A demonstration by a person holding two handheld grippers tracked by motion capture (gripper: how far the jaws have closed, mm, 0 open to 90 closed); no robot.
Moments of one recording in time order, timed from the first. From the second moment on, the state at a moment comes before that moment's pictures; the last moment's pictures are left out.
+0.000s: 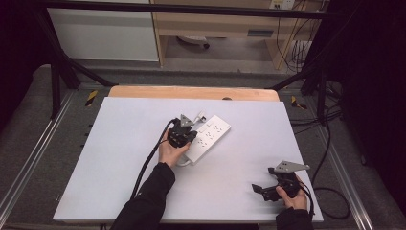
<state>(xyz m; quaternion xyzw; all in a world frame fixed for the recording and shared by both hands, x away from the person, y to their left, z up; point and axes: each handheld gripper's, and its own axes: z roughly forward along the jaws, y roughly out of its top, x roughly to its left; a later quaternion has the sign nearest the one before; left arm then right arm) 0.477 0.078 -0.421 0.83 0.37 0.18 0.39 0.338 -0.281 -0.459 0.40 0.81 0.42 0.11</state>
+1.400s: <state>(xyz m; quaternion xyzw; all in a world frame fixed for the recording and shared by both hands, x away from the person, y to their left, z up) 0.484 0.074 -0.434 0.83 0.36 0.19 0.39 0.338 -0.281 -0.459 0.40 0.81 0.42 0.11</state>
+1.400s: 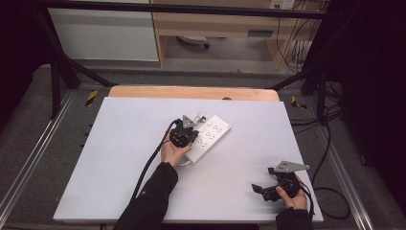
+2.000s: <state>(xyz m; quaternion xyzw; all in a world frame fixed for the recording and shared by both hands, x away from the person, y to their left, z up) 0.484 0.074 -0.434 0.83 0.35 0.19 0.39 0.338 -0.281 -0.459 0.40 0.81 0.42 0.11</state>
